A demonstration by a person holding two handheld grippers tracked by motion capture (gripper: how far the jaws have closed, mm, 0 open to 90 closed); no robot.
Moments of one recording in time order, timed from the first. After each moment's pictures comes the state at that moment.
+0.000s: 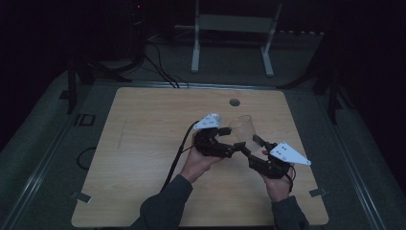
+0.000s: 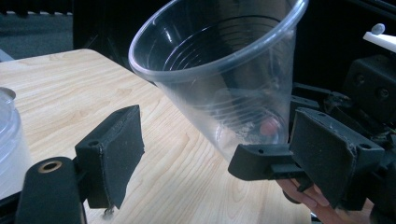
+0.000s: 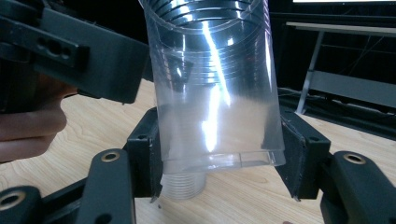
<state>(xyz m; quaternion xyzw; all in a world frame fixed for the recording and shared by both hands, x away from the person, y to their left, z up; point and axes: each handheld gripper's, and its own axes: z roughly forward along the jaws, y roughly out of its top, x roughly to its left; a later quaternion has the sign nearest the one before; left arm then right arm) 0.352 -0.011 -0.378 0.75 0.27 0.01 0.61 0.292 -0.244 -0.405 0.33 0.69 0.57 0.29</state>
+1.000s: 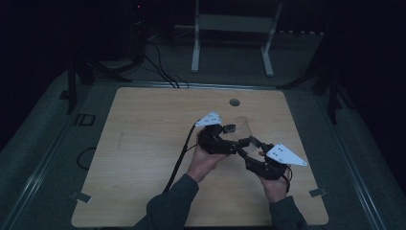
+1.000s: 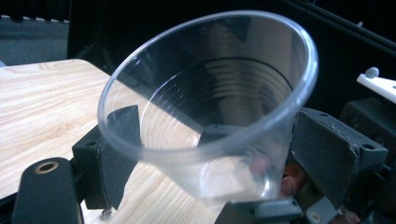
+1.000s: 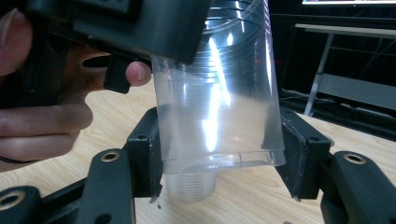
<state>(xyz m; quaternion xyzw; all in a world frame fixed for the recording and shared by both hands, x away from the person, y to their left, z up) 0.355 -0.022 -0.375 0.71 0.28 -0.01 0.64 0.291 -0.236 -0.409 0.31 0.70 0.58 0.29</state>
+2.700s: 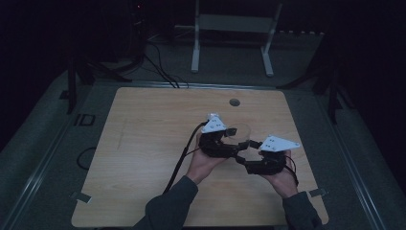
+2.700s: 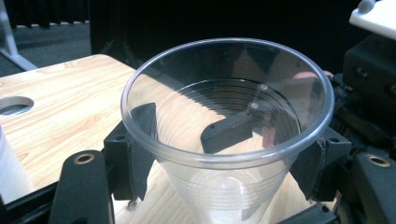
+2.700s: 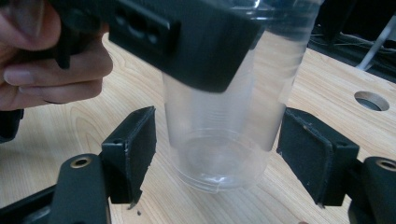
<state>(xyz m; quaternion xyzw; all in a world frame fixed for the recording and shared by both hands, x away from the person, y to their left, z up) 0.347 -0.025 -0.380 0.76 0.26 0.06 0.59 0.309 -0.239 -0.394 0.28 0.81 0.49 0.19</state>
